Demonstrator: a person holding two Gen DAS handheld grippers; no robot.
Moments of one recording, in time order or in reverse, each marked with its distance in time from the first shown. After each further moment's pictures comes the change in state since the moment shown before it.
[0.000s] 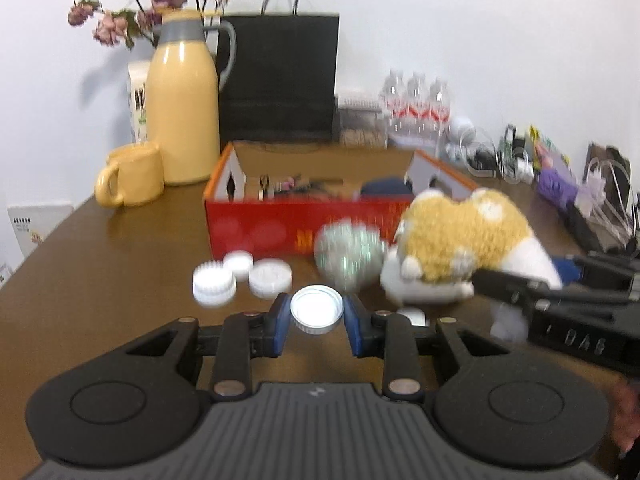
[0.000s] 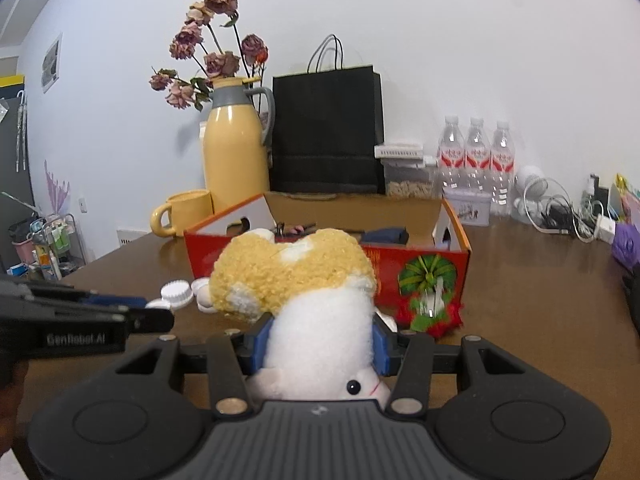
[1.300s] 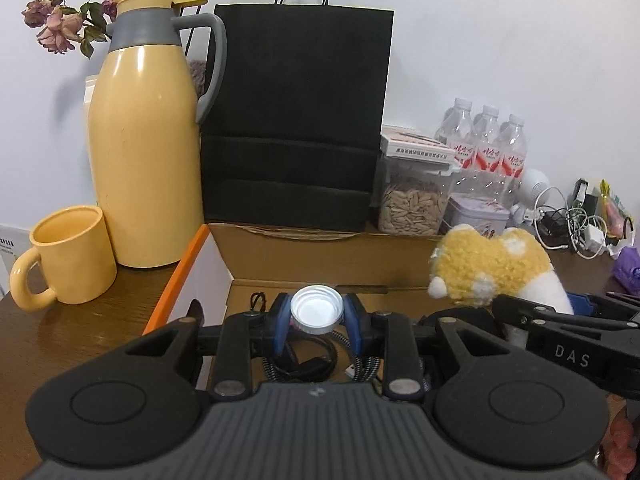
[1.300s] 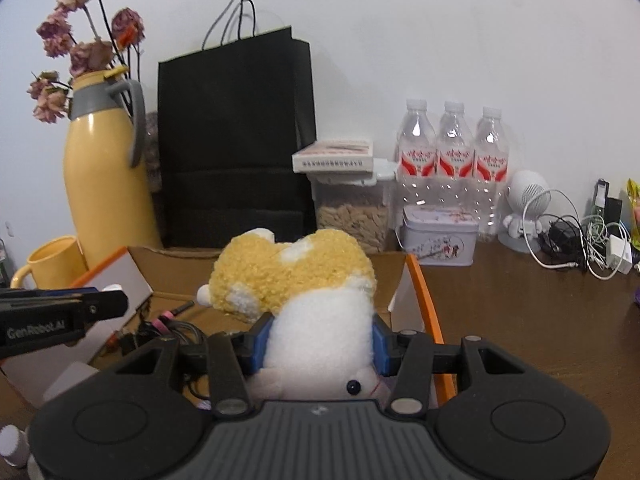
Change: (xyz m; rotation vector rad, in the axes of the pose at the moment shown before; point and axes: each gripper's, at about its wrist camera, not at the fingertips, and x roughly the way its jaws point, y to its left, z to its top) left arm 0.189 0.011 0.116 -0.063 -0.024 0.072; right arm 0.207 -0.093 0.093 0.071 0.077 -0.146
